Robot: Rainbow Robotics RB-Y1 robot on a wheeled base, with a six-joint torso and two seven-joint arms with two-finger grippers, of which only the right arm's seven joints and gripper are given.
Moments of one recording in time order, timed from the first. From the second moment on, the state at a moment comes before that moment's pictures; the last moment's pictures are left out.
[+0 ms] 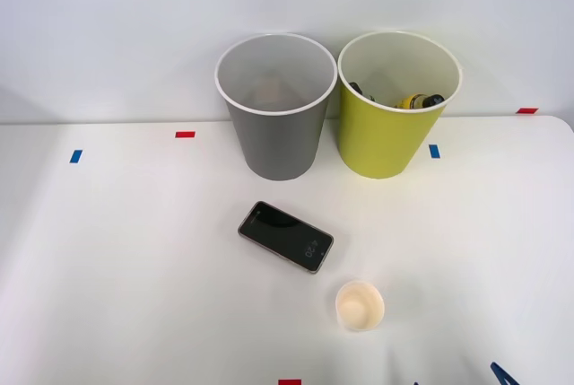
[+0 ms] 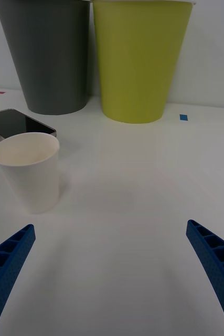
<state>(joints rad) 1.01 -0.44 0.38 -1.92 -0.14 -0.66 1.68</state>
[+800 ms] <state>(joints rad) 1.01 -0.44 0.38 -1.92 -0.14 -0.66 1.68</state>
